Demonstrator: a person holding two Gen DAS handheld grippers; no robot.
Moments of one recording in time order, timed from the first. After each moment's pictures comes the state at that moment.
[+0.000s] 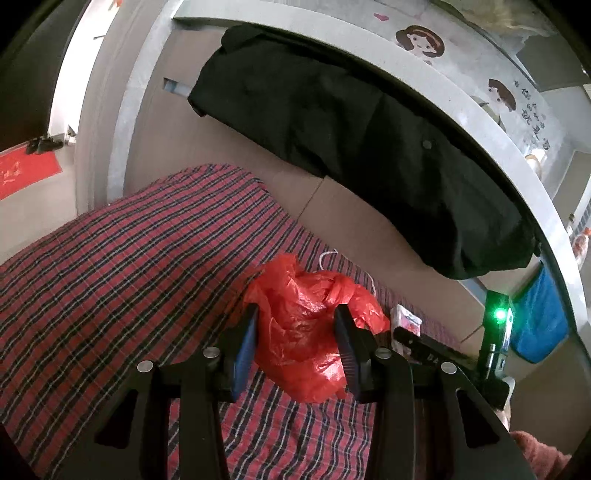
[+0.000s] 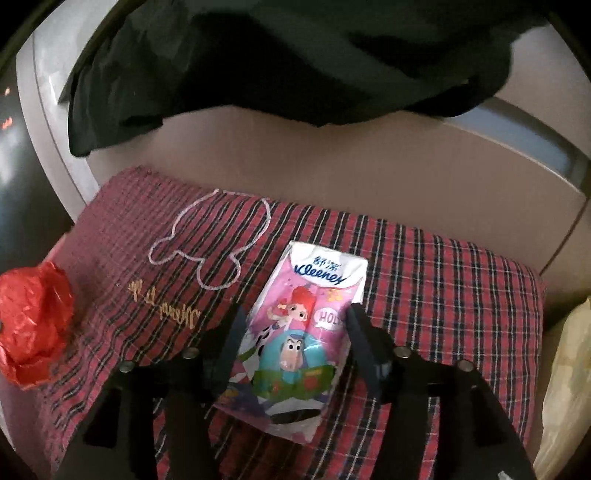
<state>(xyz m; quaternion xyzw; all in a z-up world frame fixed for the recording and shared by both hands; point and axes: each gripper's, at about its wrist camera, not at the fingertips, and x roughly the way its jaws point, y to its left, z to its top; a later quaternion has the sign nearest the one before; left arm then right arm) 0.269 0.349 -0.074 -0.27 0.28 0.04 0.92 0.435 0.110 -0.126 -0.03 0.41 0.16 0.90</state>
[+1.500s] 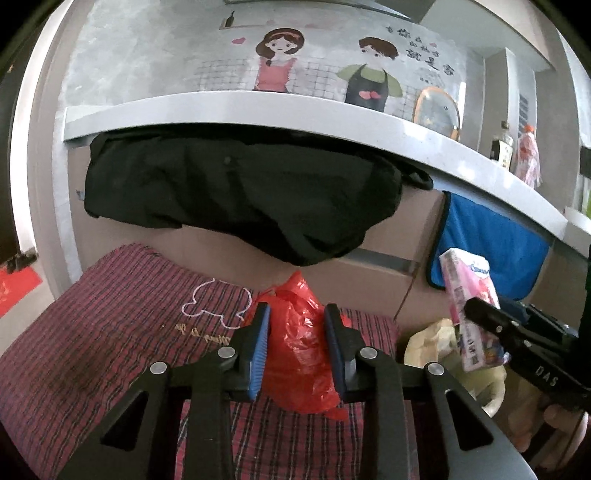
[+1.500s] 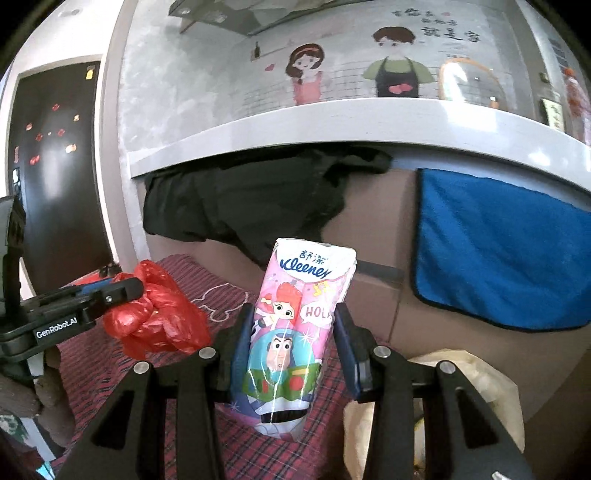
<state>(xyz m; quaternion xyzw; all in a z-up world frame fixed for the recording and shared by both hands) 0.257 0.136 0.020 -0.09 0.22 -0.01 0.97 0.278 -0.088 0.019 -0.03 0.20 0.23 0.95</state>
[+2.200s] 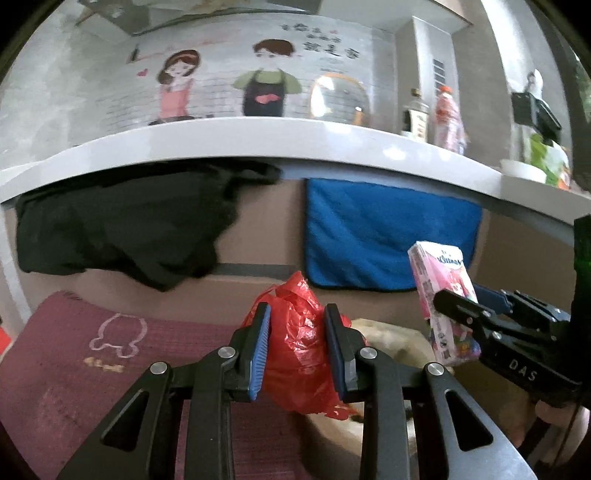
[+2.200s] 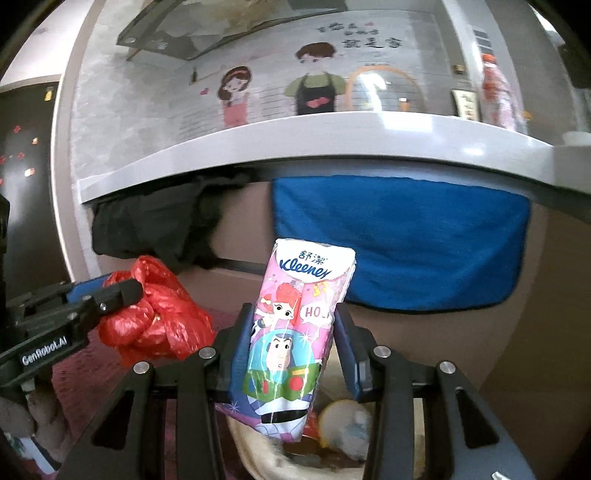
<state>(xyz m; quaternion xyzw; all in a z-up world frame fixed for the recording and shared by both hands) 0.260 -0.028 0.036 -0.02 0.19 -0.12 0.97 0.258 -0.212 0.020 -0.01 0.18 0.12 0.98</state>
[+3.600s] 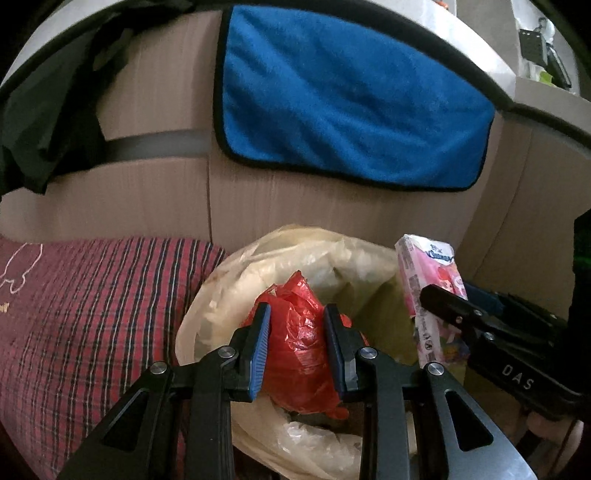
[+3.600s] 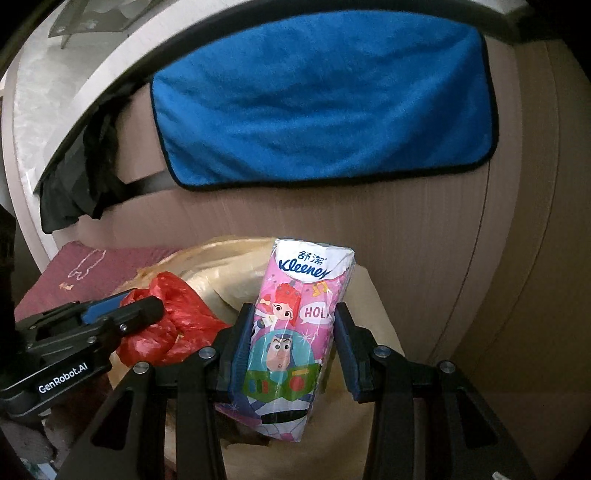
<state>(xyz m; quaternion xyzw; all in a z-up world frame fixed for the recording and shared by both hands) 0.348 -0.116 -0.096 -0.03 0.32 -0.17 0.93 0.318 -0.287 -0.101 0.04 0.28 0.07 0.95</state>
